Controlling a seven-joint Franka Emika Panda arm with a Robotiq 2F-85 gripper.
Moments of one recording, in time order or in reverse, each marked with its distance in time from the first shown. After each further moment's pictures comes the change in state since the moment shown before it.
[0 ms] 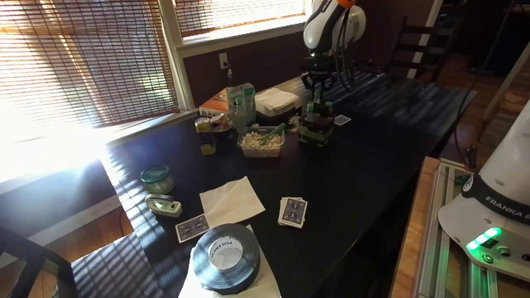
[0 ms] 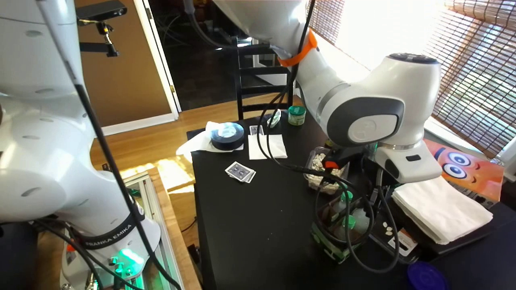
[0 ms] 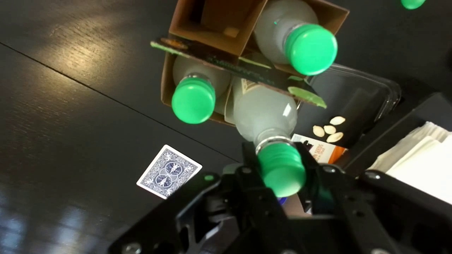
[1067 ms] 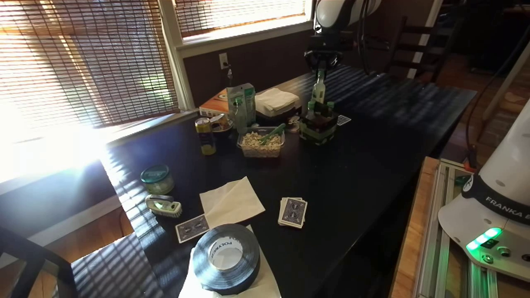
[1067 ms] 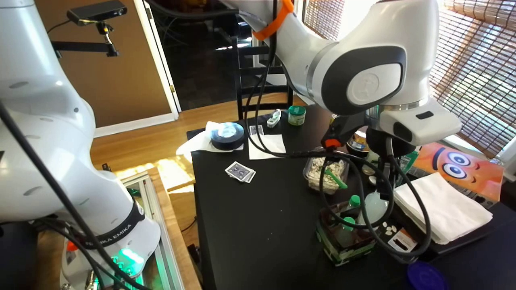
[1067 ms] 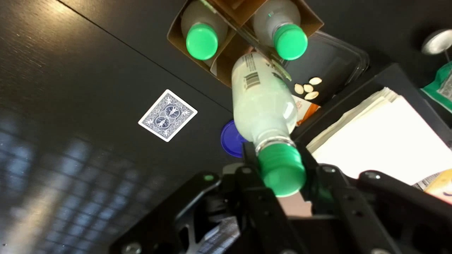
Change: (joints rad) arm 0.015 -0.201 -0.017 -0.083 -0.190 0.003 0.029
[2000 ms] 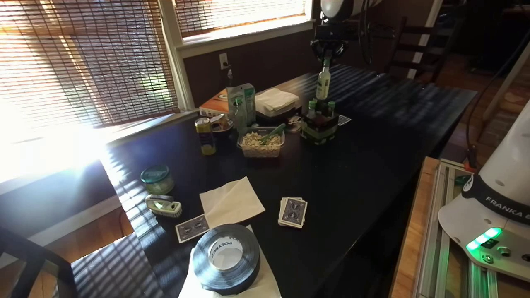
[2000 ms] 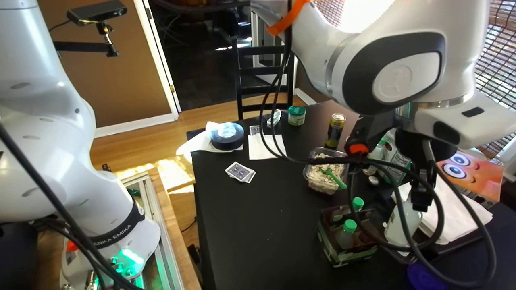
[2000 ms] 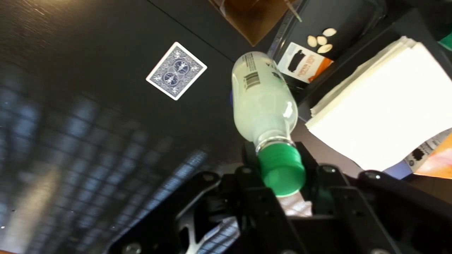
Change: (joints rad) arm -0.011 0.016 -0.063 0.073 0.003 0.000 -0.070
